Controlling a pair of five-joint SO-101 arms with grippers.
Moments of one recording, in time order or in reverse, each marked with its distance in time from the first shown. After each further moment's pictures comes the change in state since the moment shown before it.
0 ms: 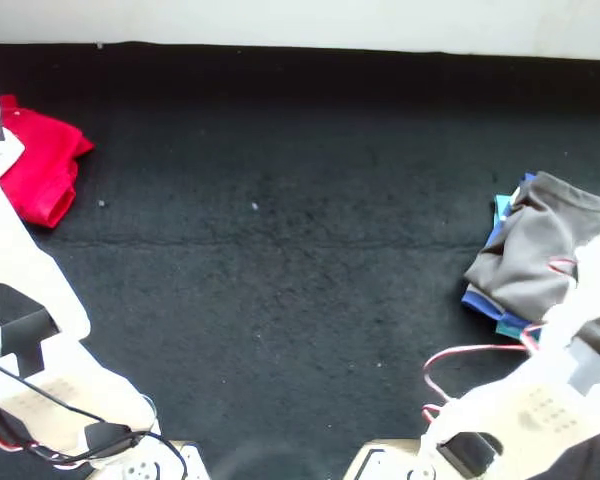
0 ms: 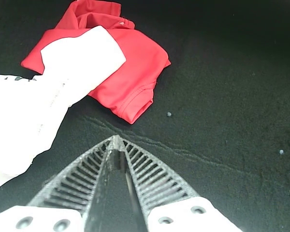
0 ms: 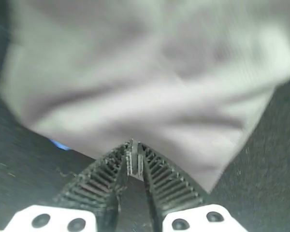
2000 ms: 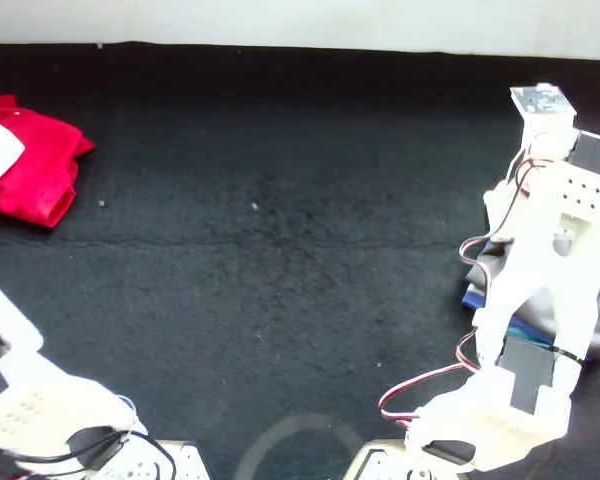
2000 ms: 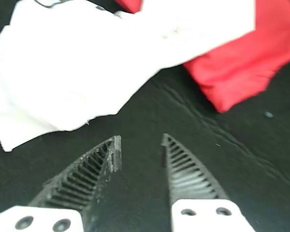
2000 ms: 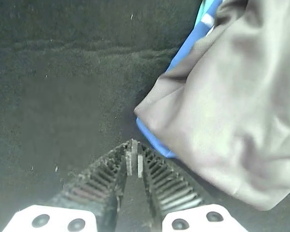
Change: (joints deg) left arm -22.0 0.0 31.1 -16.4 -21.8; right arm -27.1 -15.0 -1.1 10.3 -14.9
